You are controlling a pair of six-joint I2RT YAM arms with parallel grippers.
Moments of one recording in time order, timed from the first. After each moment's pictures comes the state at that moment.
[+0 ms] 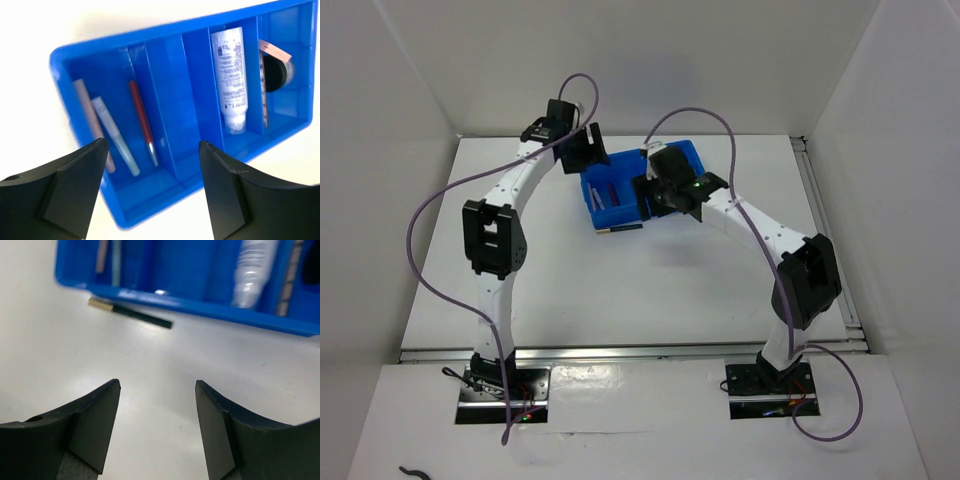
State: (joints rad) left arm -0.21 2.25 2.16 -0.71 0.21 -0.47; right arm 0.59 1.74 1.53 -0.55 0.07 0.20
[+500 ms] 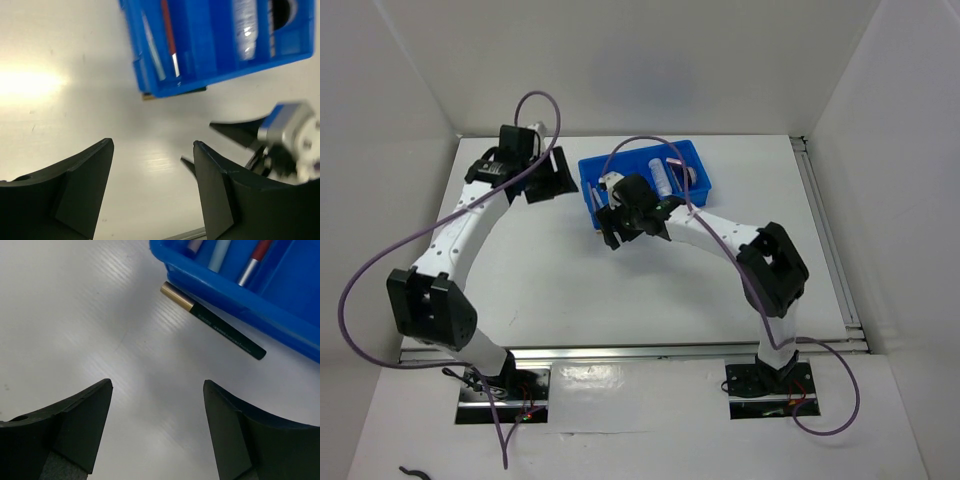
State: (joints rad) left arm -0.19 1.60 1.58 -0.74 0.14 -0.45; right arm 0.76 1.88 1.45 -0.34 -0.05 0.09
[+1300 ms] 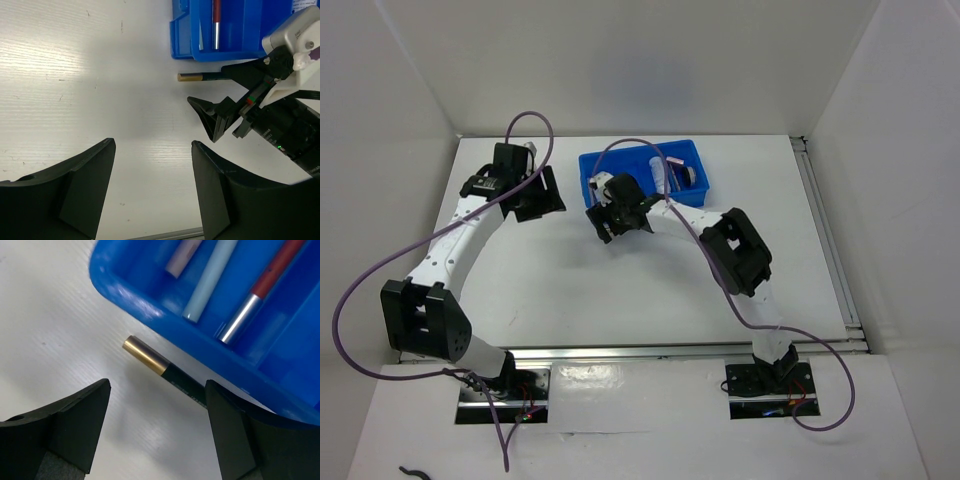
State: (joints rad) left arm -0.14 1.48 1.35 -0.74 0.08 -0.45; right arm 0.72 2.19 1.64 -0.24 -0.07 0.01
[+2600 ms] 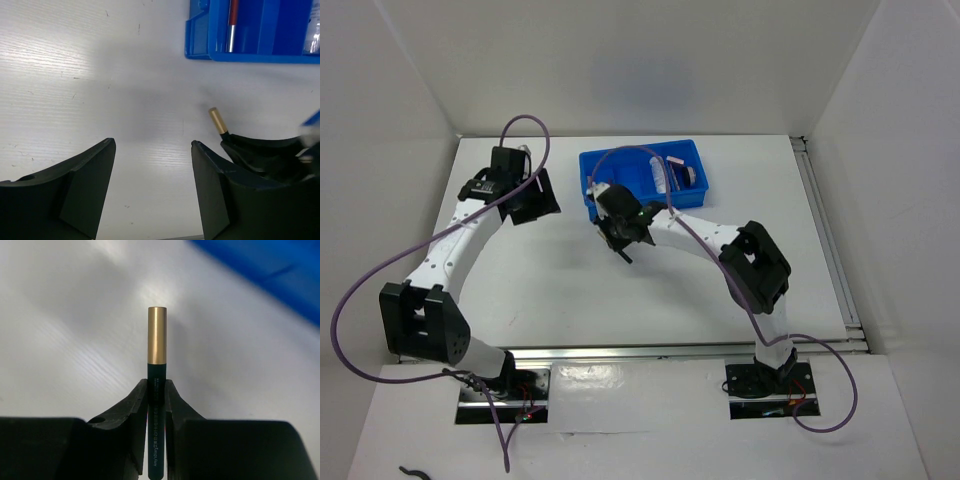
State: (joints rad) left arm -0.13 1.47 1.31 -0.72 0.04 -0.46; right arm 0.83 2.00 1.49 -0.39 0.04 0.10
